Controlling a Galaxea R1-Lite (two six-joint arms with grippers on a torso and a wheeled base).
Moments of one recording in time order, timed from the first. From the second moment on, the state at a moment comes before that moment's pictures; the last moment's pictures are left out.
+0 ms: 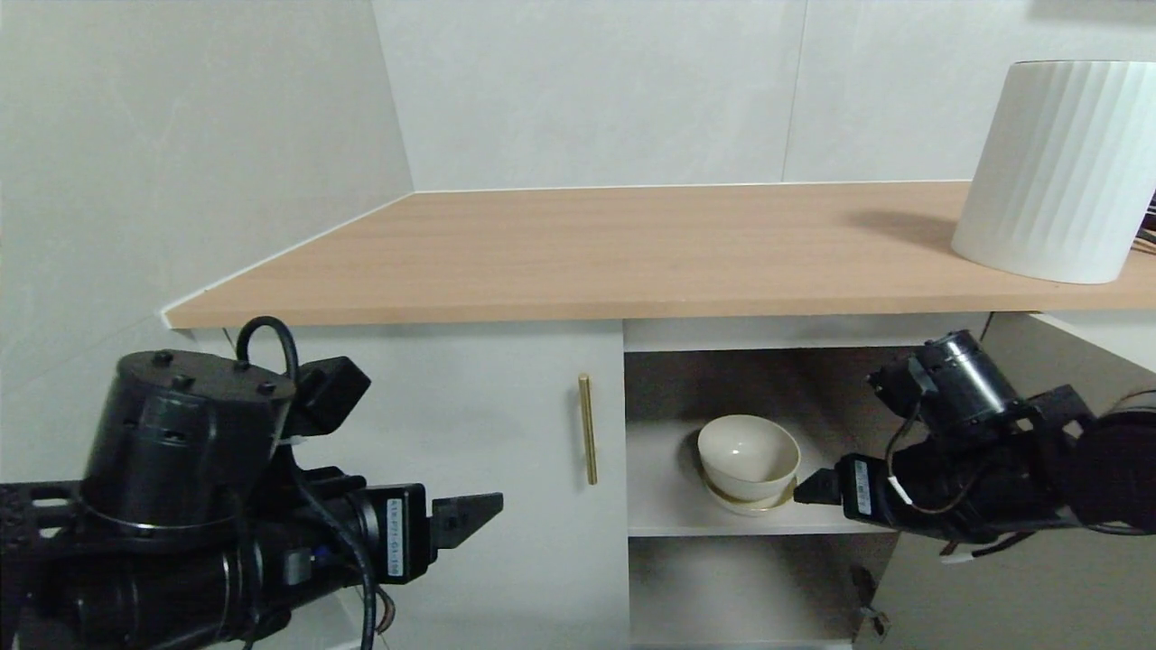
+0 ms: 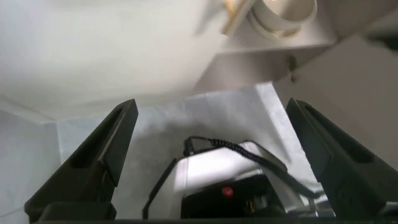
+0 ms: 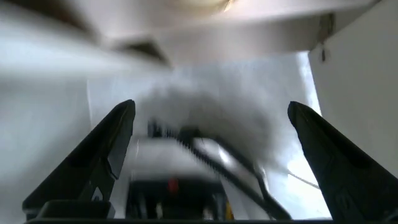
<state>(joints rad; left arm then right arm) -0.63 1.37 -0.67 -0.07 0.17 -0.50 0.47 1.68 -0.87 0.10 -0.11 0.56</state>
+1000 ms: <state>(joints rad) -0.57 1.25 -0.62 -0.07 0.11 -0.44 0.61 1.37 -0.74 0.21 -0.15 0.51</state>
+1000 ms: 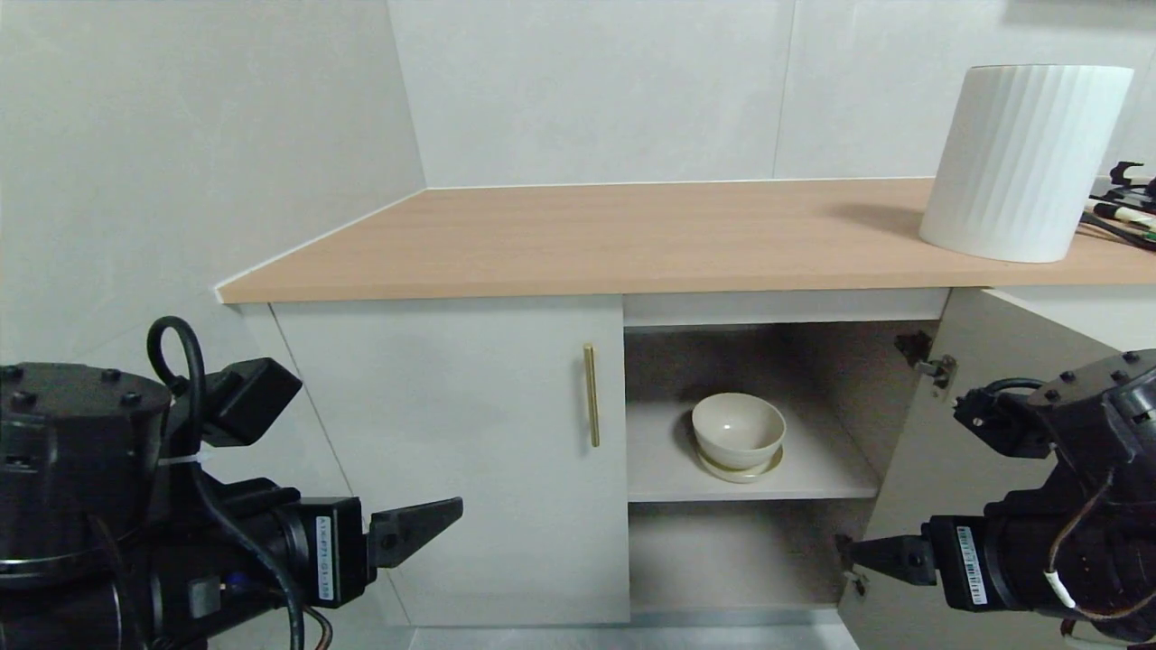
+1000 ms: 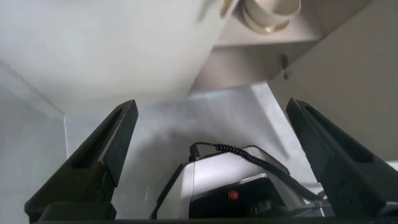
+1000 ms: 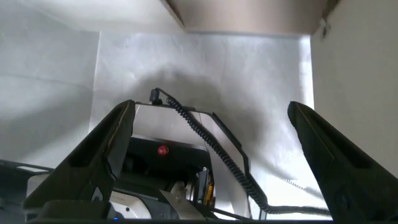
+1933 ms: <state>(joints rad) -0.57 1.27 -0.61 -0.07 0.11 -0.44 0.62 1.37 -0.73 0.21 -0.15 0.51</state>
